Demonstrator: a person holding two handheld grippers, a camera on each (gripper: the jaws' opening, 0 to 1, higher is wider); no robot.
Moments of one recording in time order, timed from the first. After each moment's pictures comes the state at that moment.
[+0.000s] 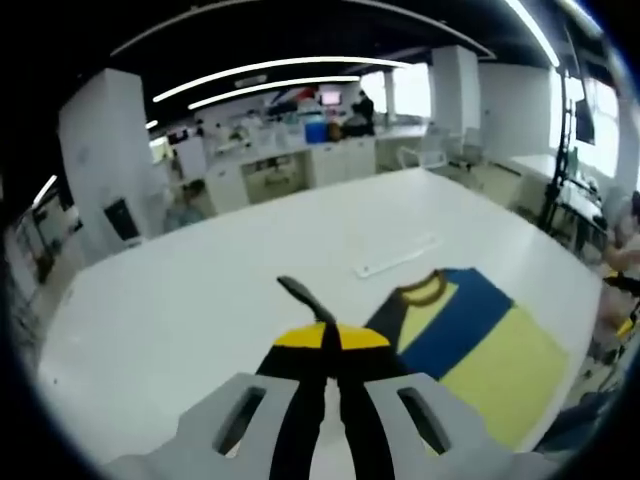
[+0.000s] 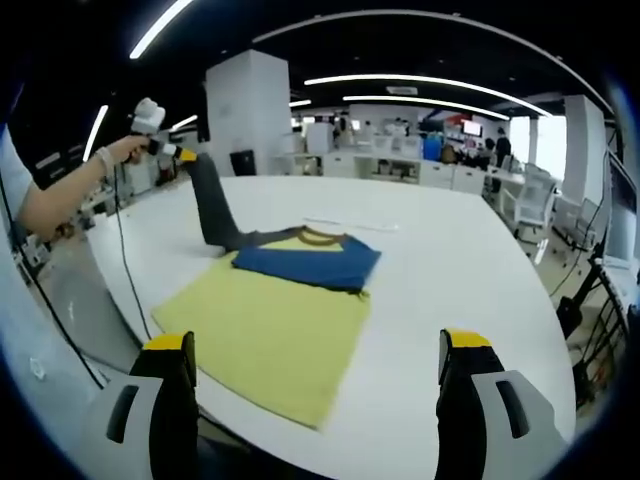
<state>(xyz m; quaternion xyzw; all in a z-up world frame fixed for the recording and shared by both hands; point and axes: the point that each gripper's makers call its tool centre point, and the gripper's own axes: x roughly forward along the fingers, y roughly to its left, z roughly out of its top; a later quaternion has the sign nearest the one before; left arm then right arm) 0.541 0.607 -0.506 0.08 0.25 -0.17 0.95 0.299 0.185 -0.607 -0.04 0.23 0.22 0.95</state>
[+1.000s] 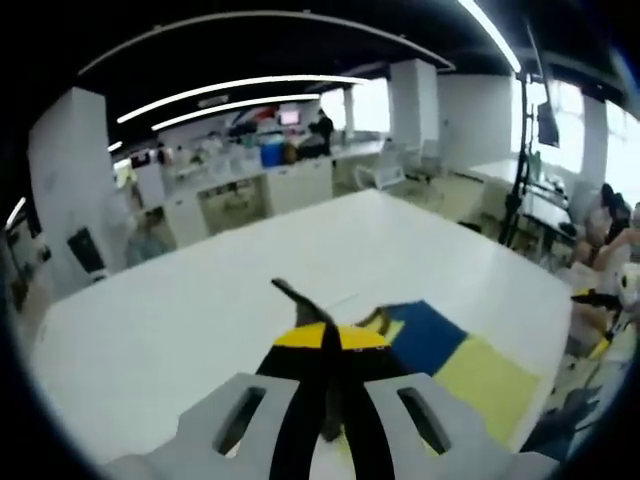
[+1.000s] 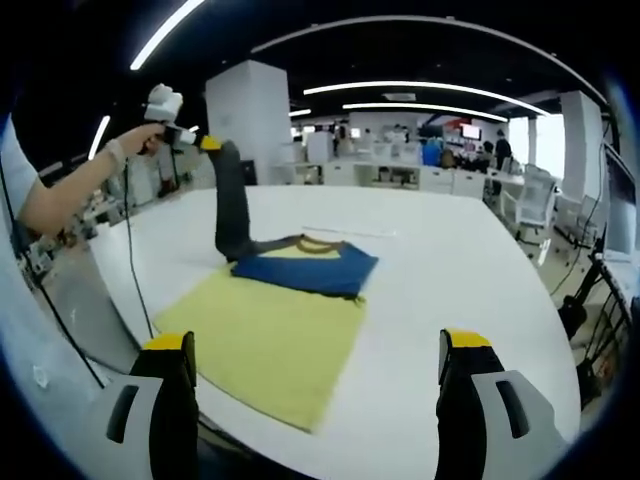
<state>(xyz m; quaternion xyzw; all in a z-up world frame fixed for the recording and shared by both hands) 0.547 0.499 -0.472 0.10 0.21 -0.26 0.94 0.300 0.175 -0.604 -0.03 0.21 0.22 0.95</state>
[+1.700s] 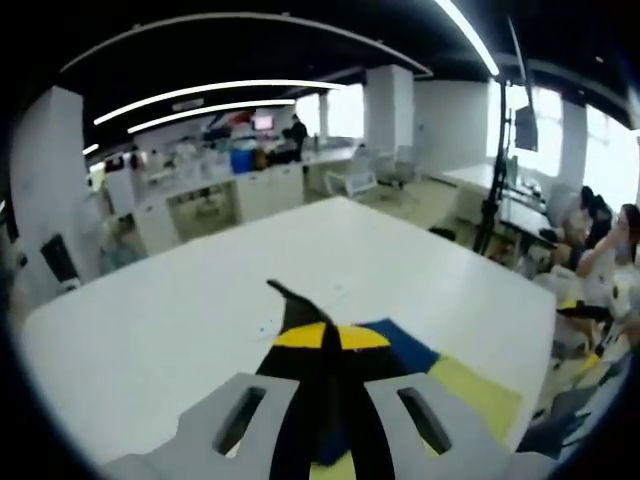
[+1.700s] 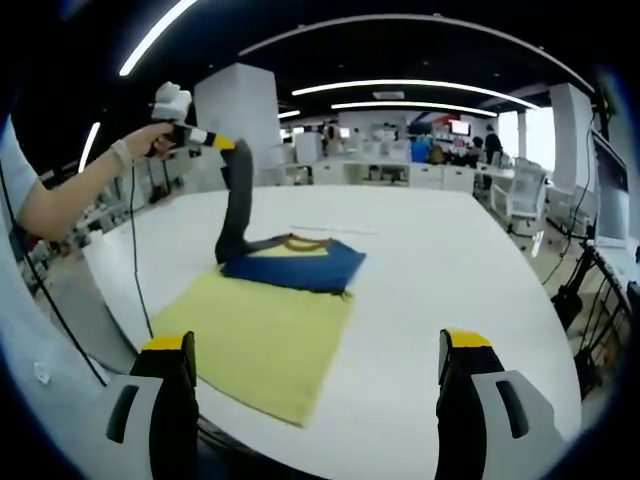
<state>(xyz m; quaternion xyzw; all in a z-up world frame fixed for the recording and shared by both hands) 0.559 0.423 -0.487 0.08 0.21 -0.31 0.92 0.298 0.156 -0.610 -0.02 0.22 0.20 0.95</state>
